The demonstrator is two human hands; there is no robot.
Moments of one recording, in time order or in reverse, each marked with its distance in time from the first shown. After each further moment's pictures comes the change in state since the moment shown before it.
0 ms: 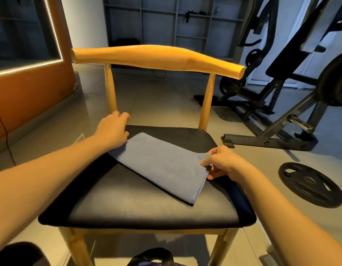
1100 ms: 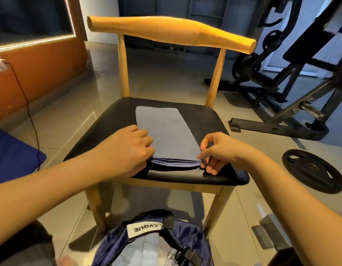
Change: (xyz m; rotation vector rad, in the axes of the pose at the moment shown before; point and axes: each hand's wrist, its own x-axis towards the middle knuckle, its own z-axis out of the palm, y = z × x) left_hand -0.189 0.050 -0.041 0.280 0.028 0.799; right_hand -0.088 0.015 0.021 -0.318 -0.216 -0.152
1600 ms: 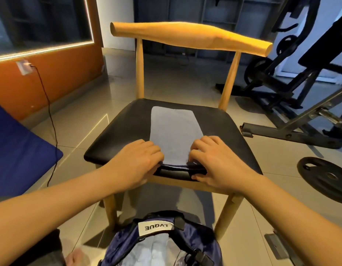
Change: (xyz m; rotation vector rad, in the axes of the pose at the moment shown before) left_hand -0.031 0.026 0.024 -0.213 0.092 -0.198; right_hand -0.003 0.018 0.055 -1.000 0.344 -0.896
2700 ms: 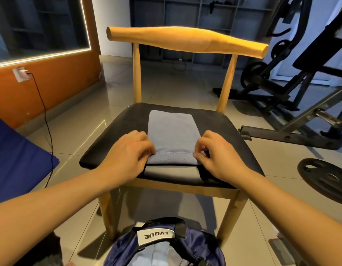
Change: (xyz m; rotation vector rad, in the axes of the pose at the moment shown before) left_hand 0.006 -0.020 0.009 -0.195 0.166 -0.331; right_hand 0.017 0.014 0.016 0.323 0.193 0.366
